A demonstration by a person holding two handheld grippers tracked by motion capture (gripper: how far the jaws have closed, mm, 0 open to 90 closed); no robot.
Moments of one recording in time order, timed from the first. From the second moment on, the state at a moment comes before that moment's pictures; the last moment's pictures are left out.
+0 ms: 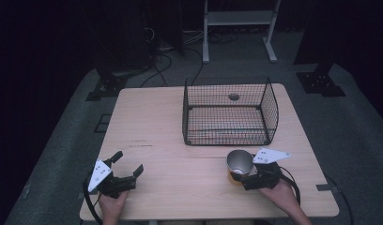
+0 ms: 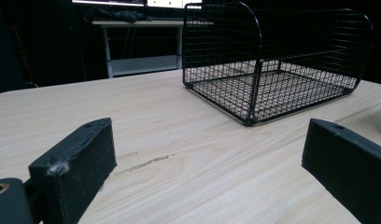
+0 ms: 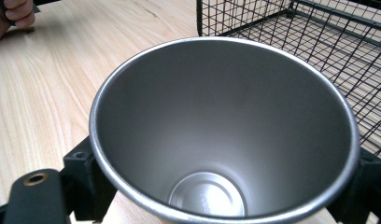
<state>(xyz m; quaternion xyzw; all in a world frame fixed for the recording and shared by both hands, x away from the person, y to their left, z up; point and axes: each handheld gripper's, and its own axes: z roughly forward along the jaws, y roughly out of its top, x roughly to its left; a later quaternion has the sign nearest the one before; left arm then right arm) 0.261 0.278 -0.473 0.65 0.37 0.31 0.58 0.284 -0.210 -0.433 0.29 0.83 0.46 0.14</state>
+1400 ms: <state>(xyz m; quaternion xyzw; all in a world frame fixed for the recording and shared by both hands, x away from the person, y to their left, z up) 0.261 0.277 -0.473 0.65 0.37 0.31 0.58 0.313 -0.215 -0.362 0.26 0.83 0.48 0.11</state>
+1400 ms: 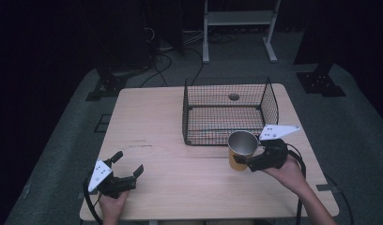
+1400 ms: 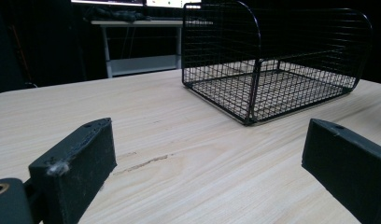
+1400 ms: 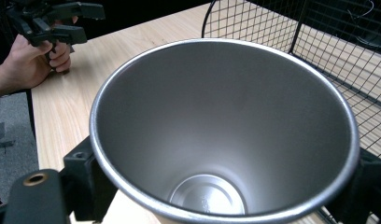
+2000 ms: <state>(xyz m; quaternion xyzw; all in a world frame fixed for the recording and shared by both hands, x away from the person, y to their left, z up) 0.261 0.278 -0.473 0.65 0.37 0.31 0.59 0.336 -0.216 -0.339 0.26 0.83 0.48 0.10</state>
